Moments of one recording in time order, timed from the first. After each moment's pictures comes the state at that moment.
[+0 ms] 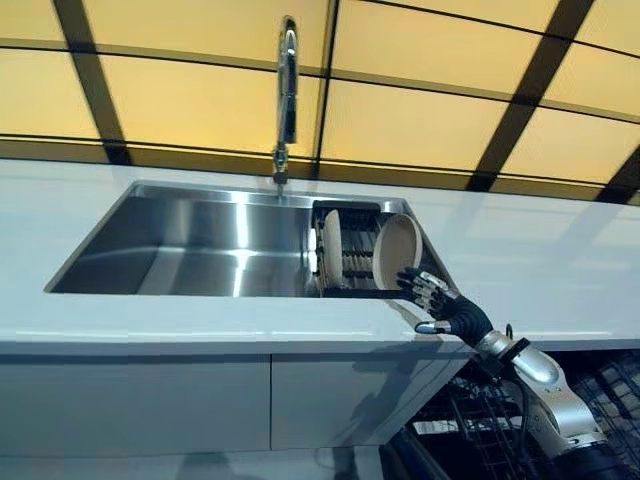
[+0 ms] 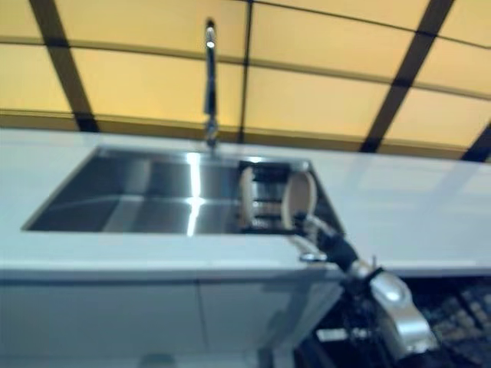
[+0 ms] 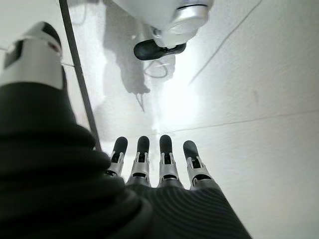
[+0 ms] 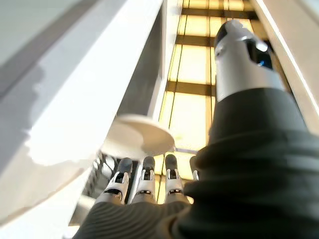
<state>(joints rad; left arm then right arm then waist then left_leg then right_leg) 0.00 0.32 -0.17 1.27 -0.09 0.14 0.04 -0.11 -0.62 0.09 0.08 0.58 -0.10 0.44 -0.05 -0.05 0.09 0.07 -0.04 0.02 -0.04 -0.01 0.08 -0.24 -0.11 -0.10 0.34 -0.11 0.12</state>
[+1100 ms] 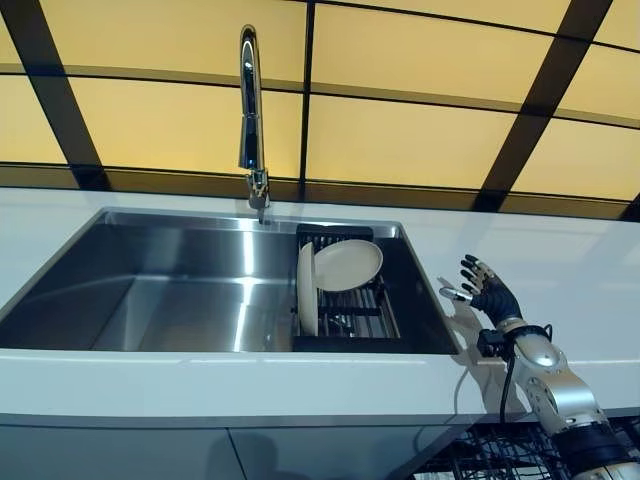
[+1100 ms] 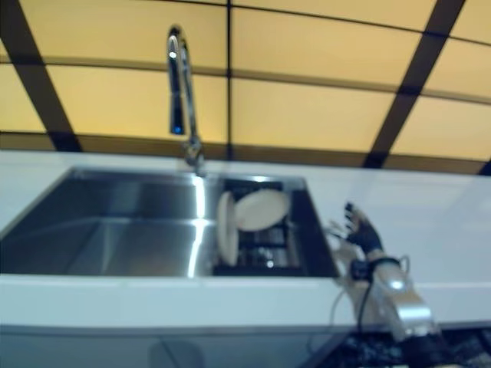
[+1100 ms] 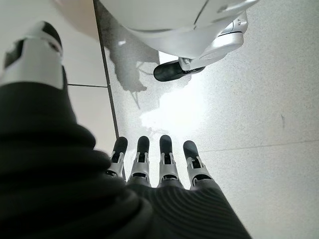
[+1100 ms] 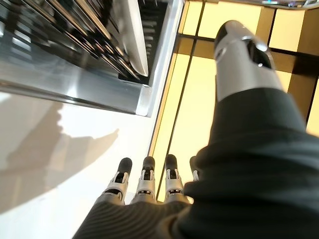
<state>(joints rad) 0.03 0.29 -0.17 1.23 -0.09 0.17 0.04 -0.28 -0.62 0.05 0.22 0.44 0.08 -0.05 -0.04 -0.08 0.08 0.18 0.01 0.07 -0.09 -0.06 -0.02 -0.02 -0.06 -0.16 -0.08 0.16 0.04</state>
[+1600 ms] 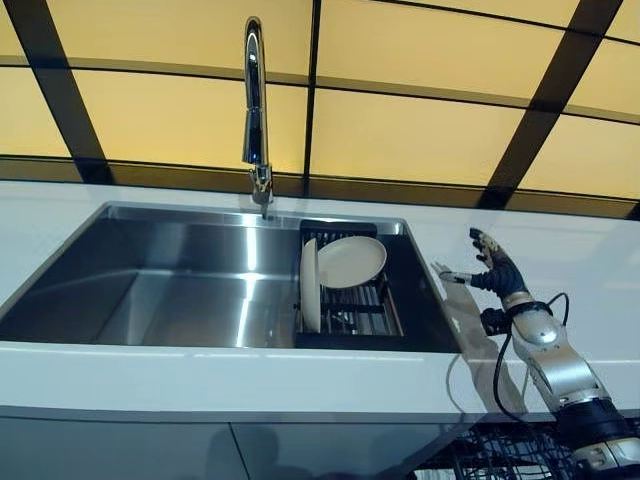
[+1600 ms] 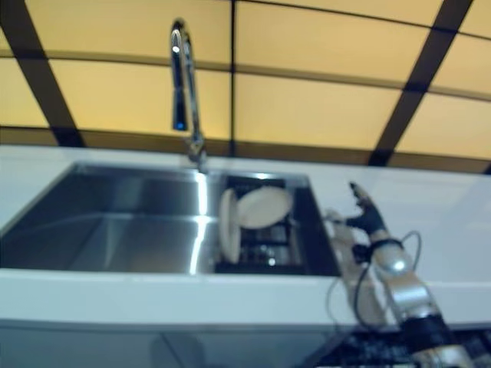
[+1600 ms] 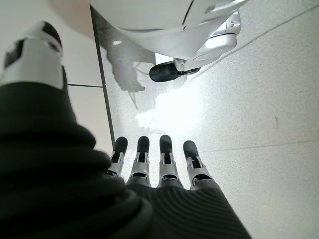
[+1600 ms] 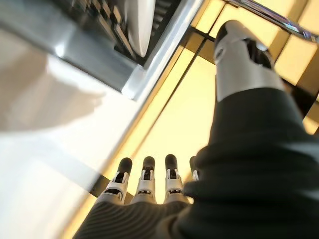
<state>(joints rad) 0.02 0.29 -0.17 1.23 -0.09 0.17 0.04 -0.40 -0.71 0.11 0.22 0.02 0.05 -0.11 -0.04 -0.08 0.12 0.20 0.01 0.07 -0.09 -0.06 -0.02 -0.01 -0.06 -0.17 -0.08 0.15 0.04</state>
